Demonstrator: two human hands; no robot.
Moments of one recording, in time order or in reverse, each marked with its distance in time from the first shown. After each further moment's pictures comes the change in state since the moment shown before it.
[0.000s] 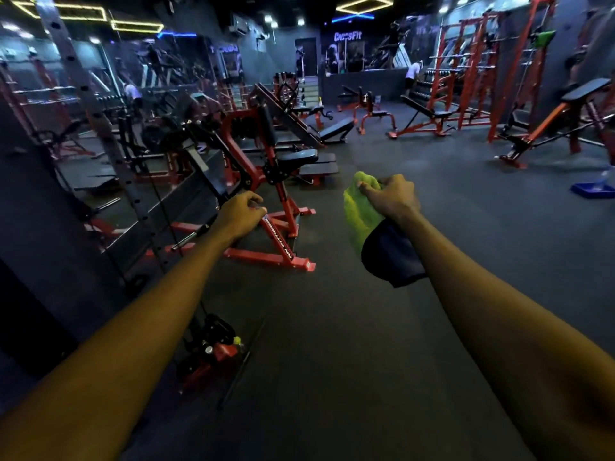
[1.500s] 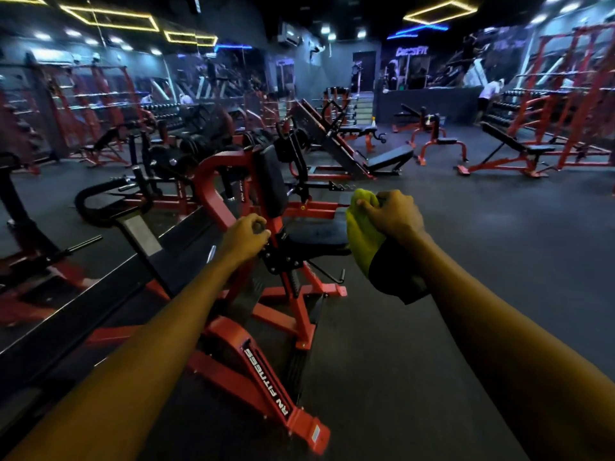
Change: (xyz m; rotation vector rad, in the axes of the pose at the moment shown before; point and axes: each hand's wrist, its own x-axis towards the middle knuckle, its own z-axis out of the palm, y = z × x) left_hand 1.102 -0.184 0.328 0.018 0.156 -0.123; right_hand 1.156 -0.007 0.412 -0.116 -0.111 -0.272
